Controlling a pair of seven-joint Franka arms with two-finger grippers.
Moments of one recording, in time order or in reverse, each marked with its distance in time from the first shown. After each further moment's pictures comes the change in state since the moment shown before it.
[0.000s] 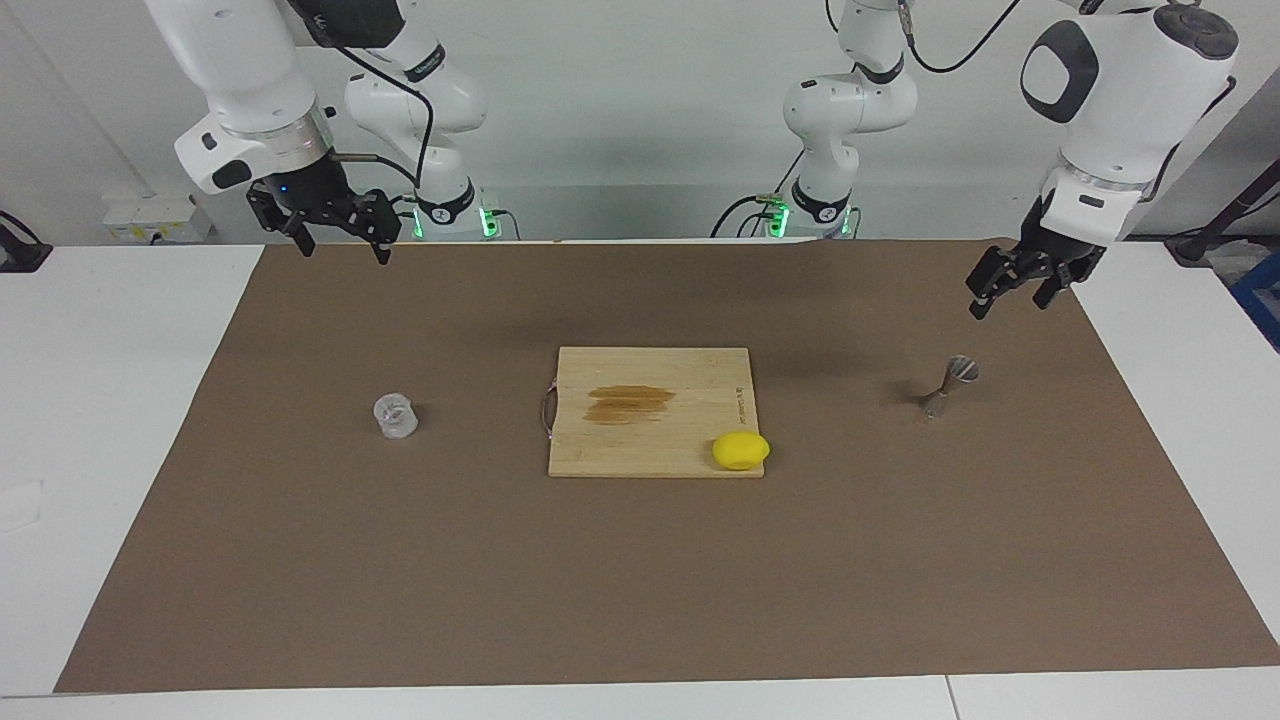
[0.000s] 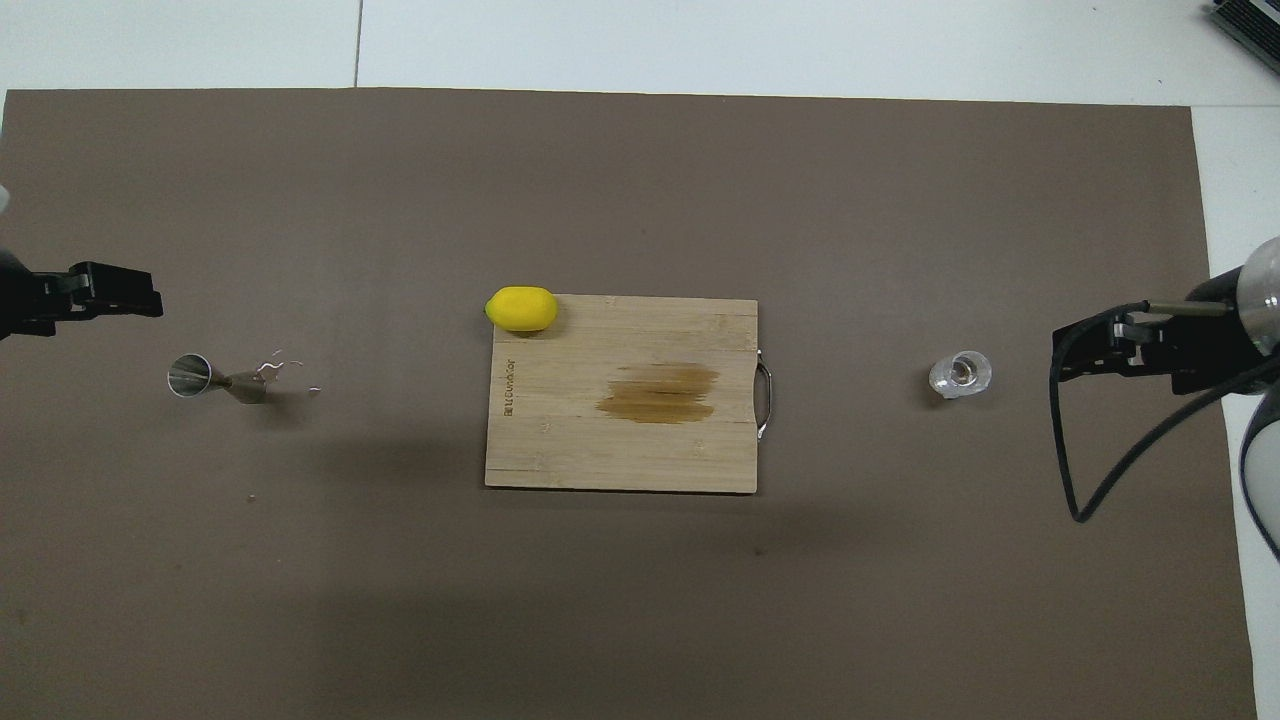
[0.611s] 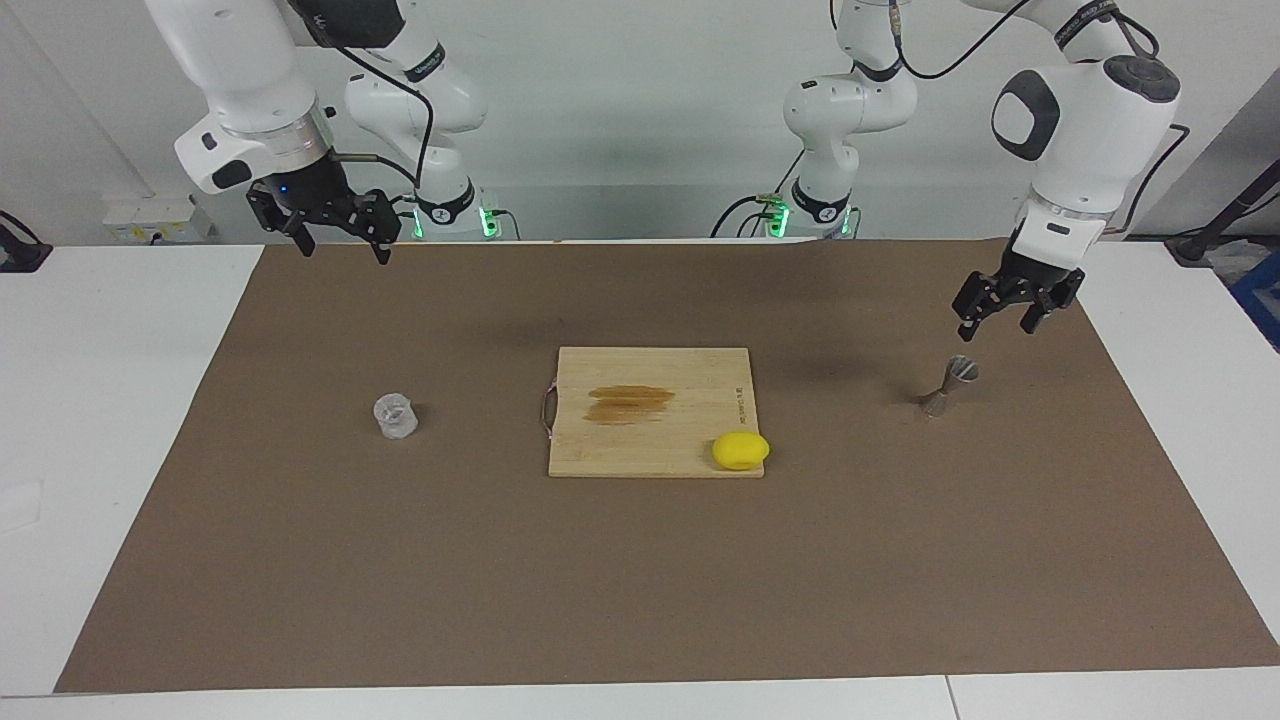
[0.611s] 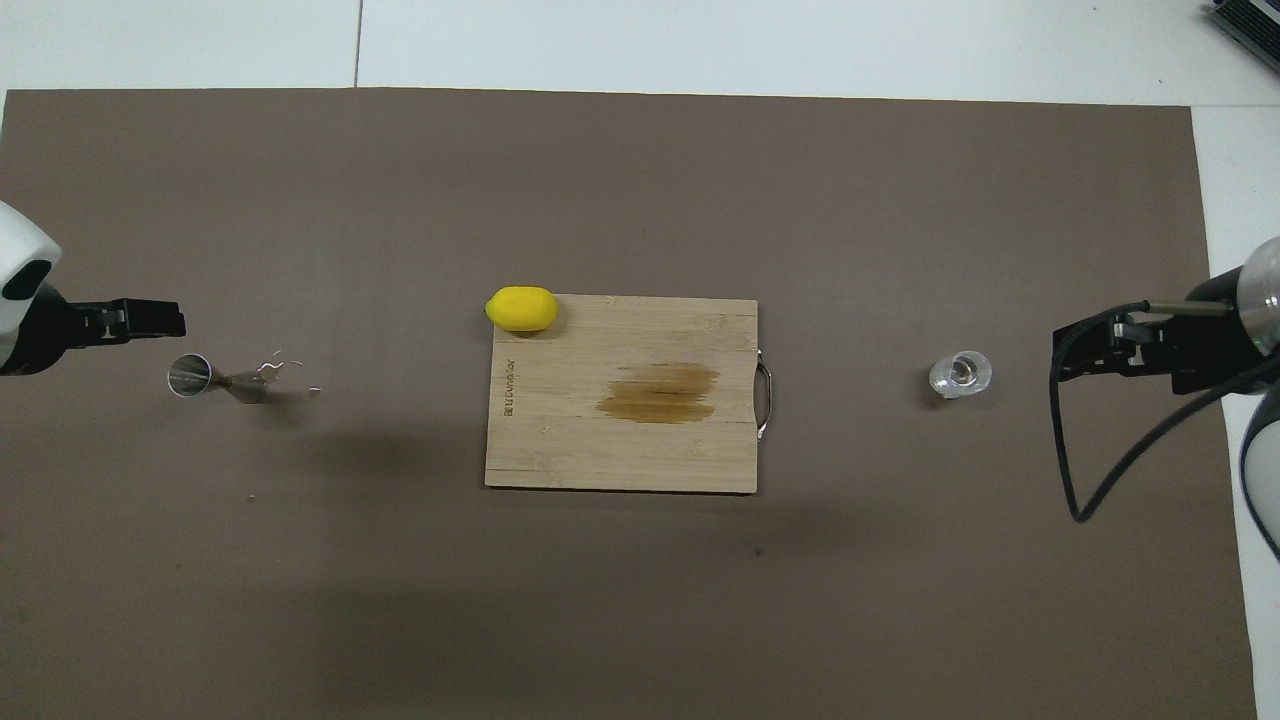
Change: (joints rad) left arm 0.015 -0.044 0.004 -0.176 0.001 0.183 0.077; right arm 0.000 0.000 0.000 0.000 0.000 0.000 0.000
